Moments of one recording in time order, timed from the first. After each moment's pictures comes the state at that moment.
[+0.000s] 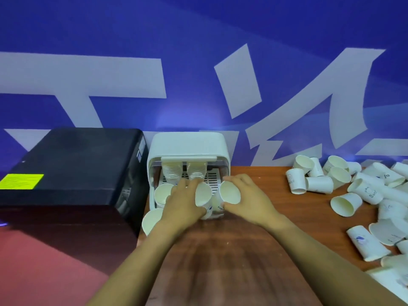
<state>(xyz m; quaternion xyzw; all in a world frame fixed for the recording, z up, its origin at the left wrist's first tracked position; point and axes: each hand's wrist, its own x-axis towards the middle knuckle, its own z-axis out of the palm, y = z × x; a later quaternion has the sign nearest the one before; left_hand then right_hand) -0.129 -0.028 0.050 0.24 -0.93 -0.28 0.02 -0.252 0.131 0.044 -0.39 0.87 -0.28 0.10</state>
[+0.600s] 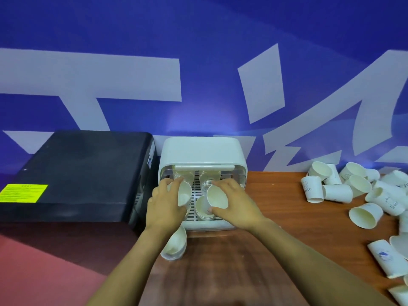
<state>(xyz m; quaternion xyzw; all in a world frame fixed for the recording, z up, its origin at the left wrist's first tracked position) -0.114 -0.111 0.028 0.31 -0.93 -0.21 0.08 -0.242 0.046 0.024 -0.41 0.86 -0.27 0.14</state>
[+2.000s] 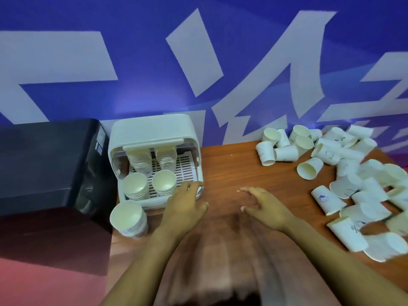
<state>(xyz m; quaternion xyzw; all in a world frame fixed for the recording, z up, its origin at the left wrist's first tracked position) -0.136 0.025 0.020 0.15 -0.94 -0.32 0.00 -0.249 0.246 -0.001 -0.28 0.91 -0.24 0.21</state>
